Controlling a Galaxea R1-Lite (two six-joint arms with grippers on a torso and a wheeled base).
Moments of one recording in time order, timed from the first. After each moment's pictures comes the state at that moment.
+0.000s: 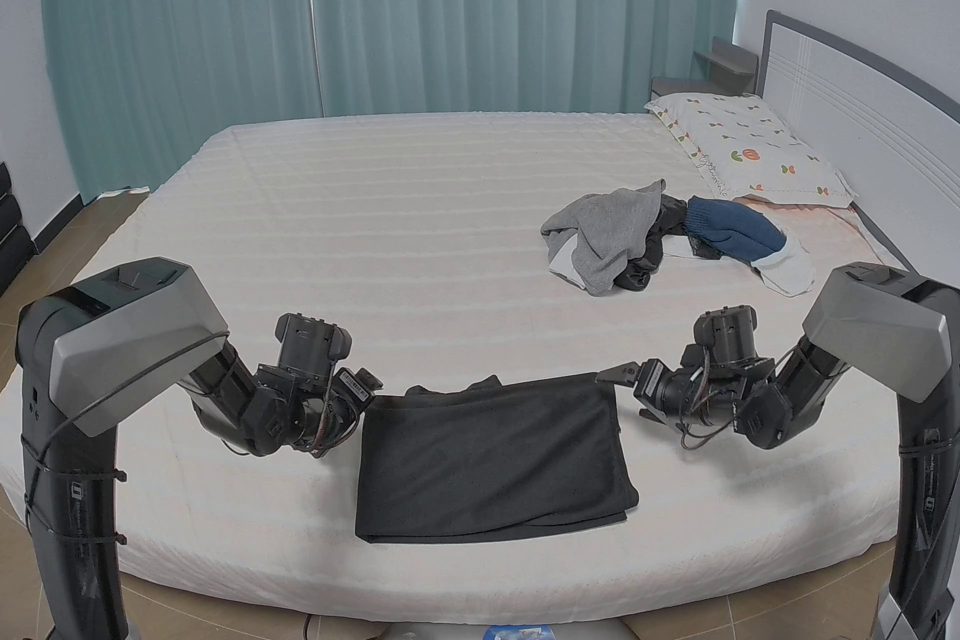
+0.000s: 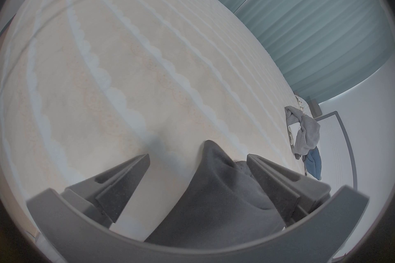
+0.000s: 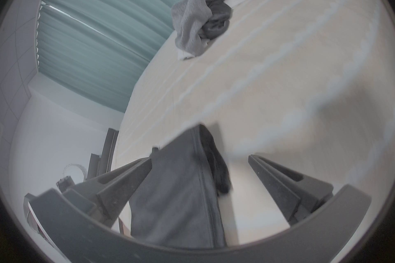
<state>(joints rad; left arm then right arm) -0.31 2.30 -0.97 -0.52 0.08 -1.07 0.28 2.34 -0.89 -0.82 0.29 0.79</state>
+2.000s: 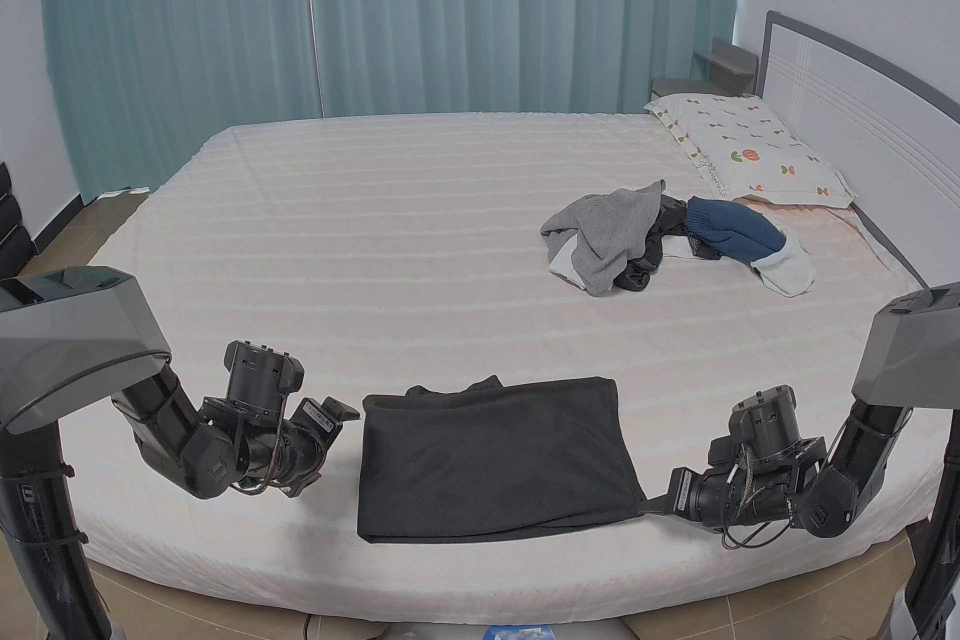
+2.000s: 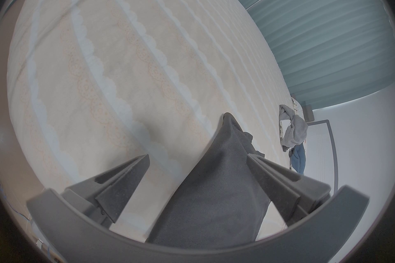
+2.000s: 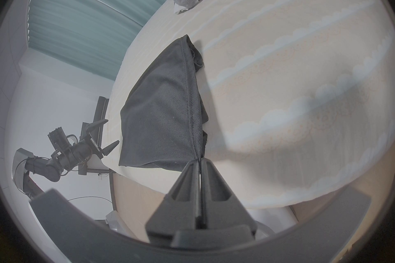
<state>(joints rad) -0.29 2.15 -0.66 -0.67 -0.02 -1.18 0.39 2.14 -0.39 -0.93 0.28 0.73</state>
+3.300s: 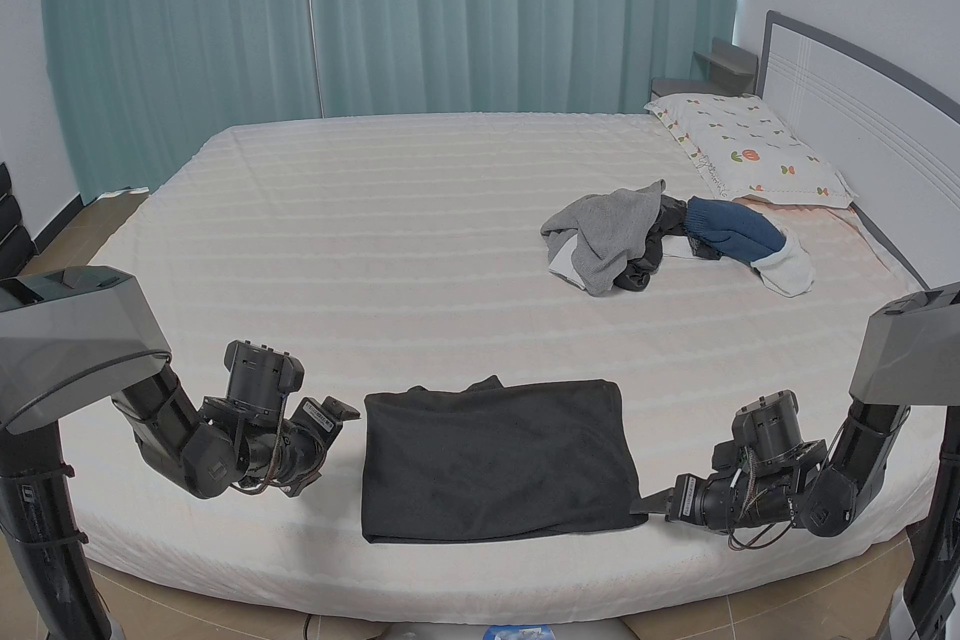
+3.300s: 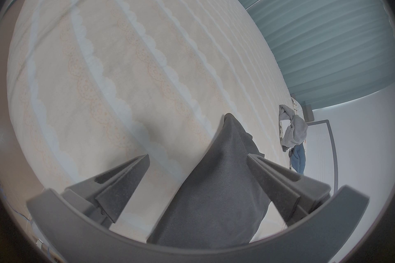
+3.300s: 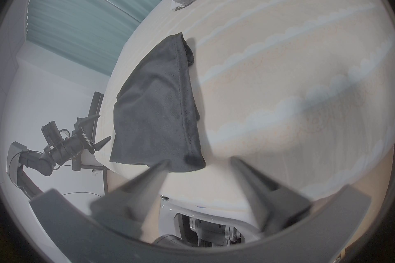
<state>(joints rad) -0.29 2.15 -0.66 -0.67 -0.02 -1.18 0.36 2.16 -0.39 -0.93 0.28 0.66</state>
